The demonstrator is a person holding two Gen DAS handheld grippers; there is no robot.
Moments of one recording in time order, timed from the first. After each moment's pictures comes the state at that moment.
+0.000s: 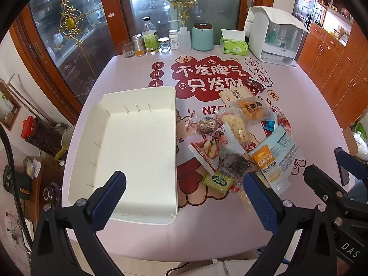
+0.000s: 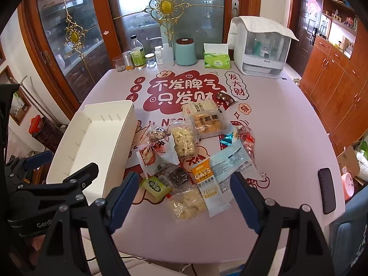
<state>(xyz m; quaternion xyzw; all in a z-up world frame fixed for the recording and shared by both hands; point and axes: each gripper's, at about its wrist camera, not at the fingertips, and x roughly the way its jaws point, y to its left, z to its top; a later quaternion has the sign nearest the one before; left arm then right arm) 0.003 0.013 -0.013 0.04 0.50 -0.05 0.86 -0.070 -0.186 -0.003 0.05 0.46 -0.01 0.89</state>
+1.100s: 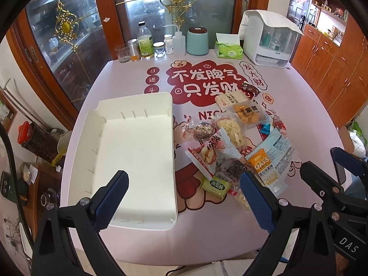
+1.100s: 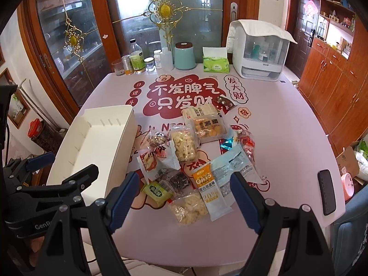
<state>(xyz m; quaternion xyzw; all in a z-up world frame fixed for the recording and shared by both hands) 0.007 0.018 -0.008 0.05 0.48 -0.07 0.87 -0.068 -0.181 0.003 0.05 0.45 -0.03 0.89</state>
